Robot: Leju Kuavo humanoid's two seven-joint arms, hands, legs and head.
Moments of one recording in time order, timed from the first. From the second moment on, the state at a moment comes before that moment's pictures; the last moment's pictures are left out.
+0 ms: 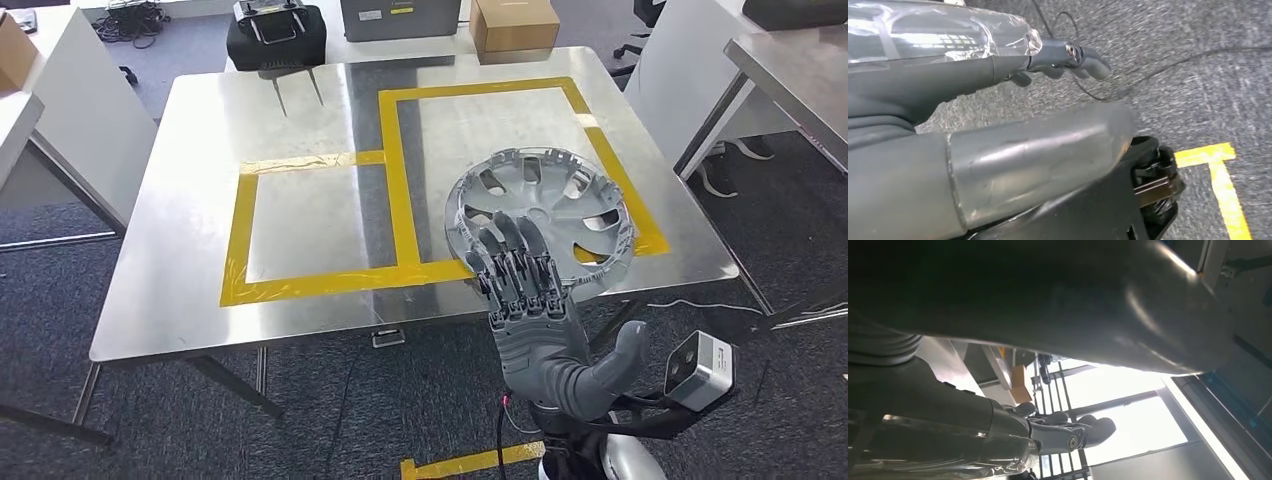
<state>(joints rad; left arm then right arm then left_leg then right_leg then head) -0.13 0.02 -1.12 -0.22 0.81 0.19 -0.08 -0.01 -0.26 0.59 -1.92 -0.55 -0.22 -0.42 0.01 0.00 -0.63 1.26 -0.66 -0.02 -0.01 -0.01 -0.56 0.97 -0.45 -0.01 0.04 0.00</state>
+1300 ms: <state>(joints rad) -0.13 0.02 -1.10 -0.22 0.84 0.20 -0.07 0.02 -0.26 0.40 -1.62 -0.64 -0.41 -0.42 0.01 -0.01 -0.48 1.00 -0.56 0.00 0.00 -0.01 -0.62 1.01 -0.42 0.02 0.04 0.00</state>
